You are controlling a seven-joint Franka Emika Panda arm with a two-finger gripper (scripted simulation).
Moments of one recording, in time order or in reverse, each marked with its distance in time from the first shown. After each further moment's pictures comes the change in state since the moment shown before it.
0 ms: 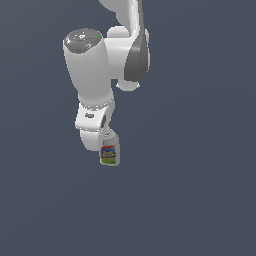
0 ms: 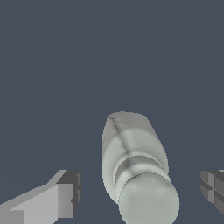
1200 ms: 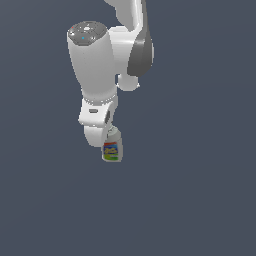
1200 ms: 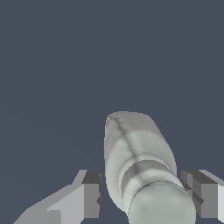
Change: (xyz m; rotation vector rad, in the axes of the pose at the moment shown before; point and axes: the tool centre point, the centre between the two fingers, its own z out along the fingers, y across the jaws) arm 0.009 -0.010 -0.010 0.013 -0.001 0.000
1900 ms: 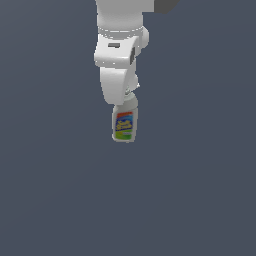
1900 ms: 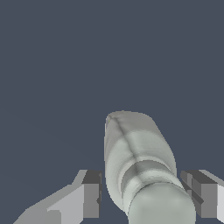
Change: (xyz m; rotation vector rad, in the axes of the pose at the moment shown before) arm 0.051 -0.042 -0.126 -0.002 -0.002 -0.001
